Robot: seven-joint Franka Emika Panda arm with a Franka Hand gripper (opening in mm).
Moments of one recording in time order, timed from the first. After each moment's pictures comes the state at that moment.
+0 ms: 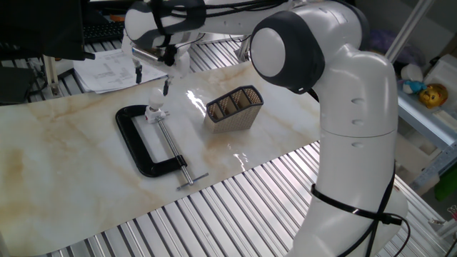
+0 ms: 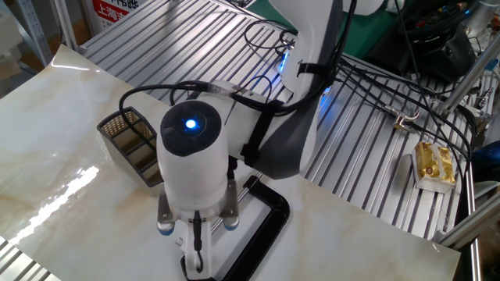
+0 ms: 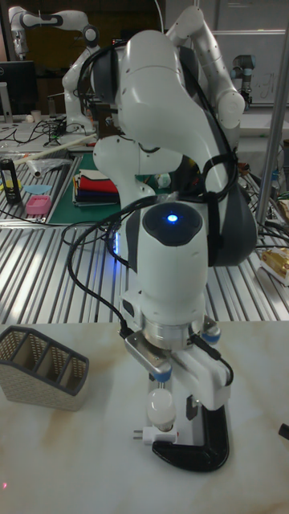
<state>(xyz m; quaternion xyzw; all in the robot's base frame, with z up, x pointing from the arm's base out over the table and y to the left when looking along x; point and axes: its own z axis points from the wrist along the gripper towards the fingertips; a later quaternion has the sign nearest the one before) 0.669 0.058 0.186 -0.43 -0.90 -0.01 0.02</state>
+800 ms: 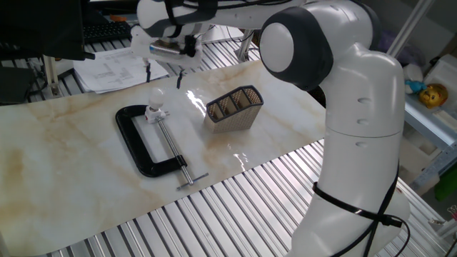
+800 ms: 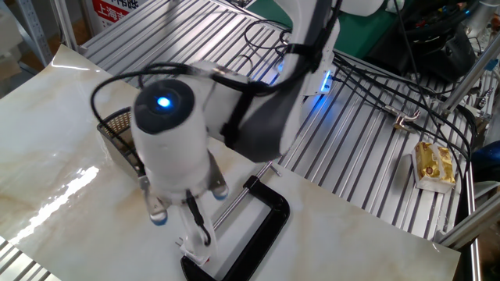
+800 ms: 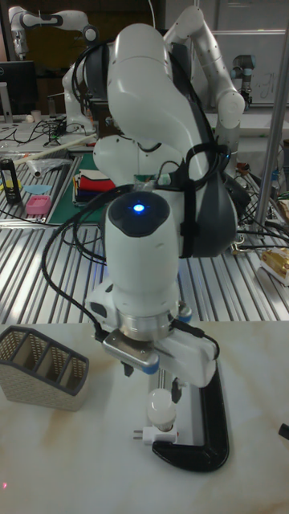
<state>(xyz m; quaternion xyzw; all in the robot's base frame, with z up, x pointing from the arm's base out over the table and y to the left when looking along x) 0.662 0.023 0.202 -0.28 -0.96 -0.02 0.04</state>
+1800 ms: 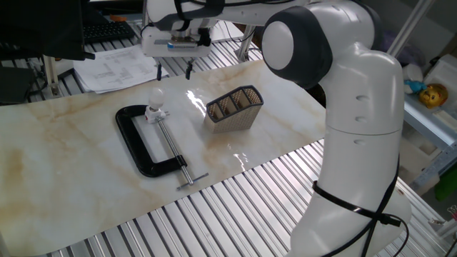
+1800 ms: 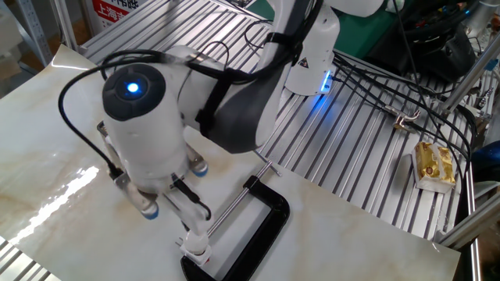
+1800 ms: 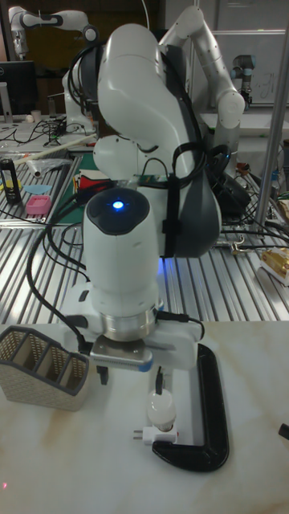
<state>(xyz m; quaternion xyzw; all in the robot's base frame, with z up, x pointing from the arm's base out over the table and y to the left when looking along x) 0.670 -0.008 0.209 -0.09 -1.00 -0.01 0.04</state>
